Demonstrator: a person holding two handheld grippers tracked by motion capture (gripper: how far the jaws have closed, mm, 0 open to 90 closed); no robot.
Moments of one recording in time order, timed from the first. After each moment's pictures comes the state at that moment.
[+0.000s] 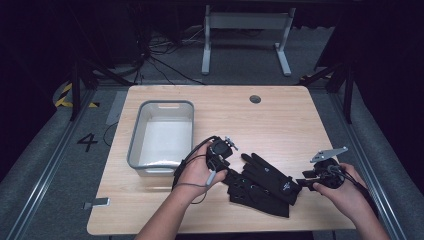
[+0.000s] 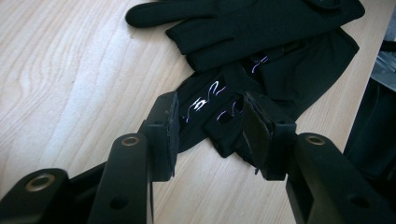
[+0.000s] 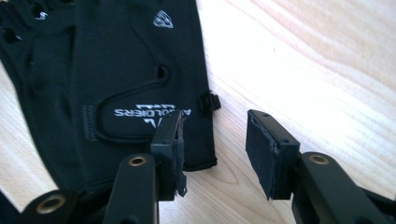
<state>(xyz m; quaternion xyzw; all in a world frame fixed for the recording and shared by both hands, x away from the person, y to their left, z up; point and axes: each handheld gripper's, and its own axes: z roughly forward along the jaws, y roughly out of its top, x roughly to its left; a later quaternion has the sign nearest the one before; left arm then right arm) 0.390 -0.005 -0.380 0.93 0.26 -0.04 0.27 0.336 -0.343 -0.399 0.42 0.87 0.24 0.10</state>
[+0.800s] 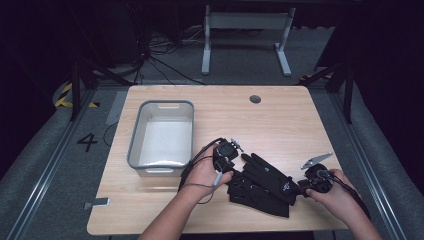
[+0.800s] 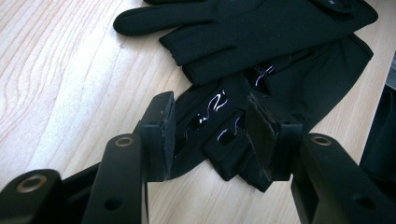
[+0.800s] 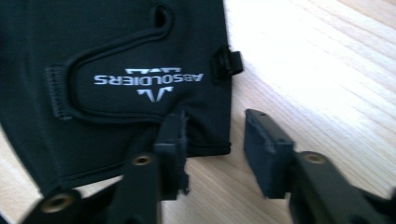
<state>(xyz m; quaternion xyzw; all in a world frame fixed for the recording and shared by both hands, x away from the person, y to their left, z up) 0.393 -0.022 -0.395 0.93 0.26 -0.04 0.27 0.338 -0.333 -0.431 0.42 0.88 0.19 0.05</state>
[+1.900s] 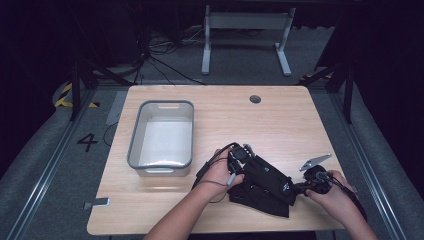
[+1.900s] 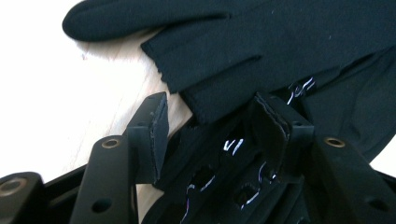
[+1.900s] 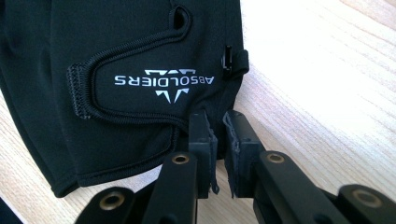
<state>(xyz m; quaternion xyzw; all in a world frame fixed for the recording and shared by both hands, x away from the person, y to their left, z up) 0.412 -0.064 -0.435 0.94 0.24 -0.05 0.23 0.335 -0.329 -0.431 0.41 0.89 0.20 0.05</state>
